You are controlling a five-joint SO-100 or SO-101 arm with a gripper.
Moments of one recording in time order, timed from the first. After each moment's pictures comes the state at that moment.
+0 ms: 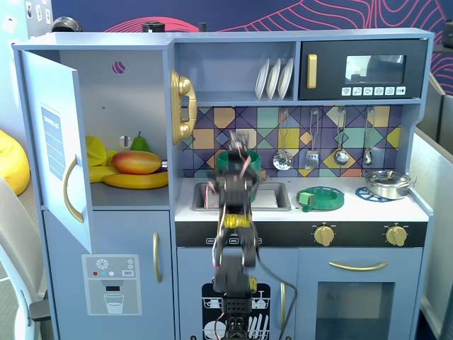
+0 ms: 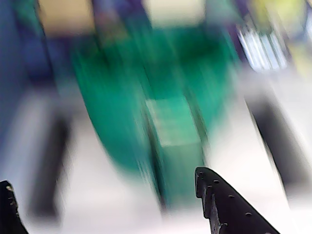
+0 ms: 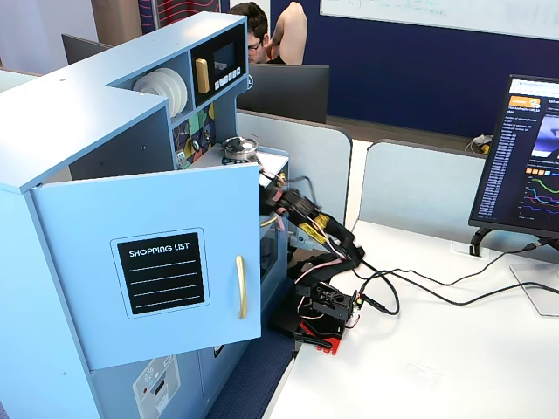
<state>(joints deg) 3.4 147.7 115.9 41.1 -89.6</state>
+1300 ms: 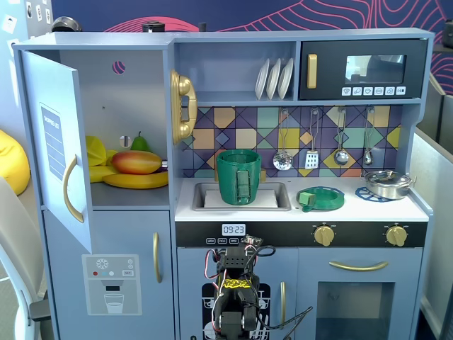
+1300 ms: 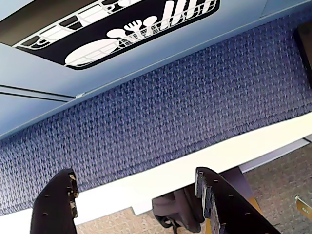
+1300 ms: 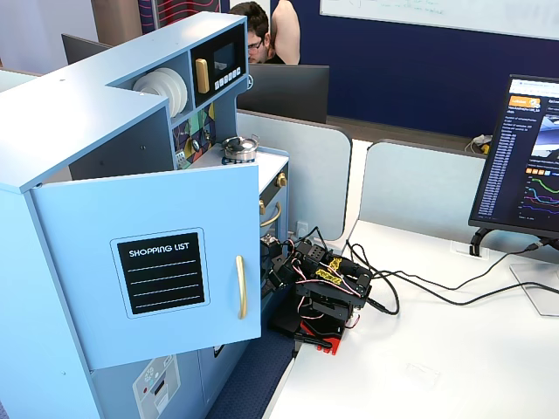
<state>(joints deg) 2.3 182.8 171.7 76.1 -74.7</state>
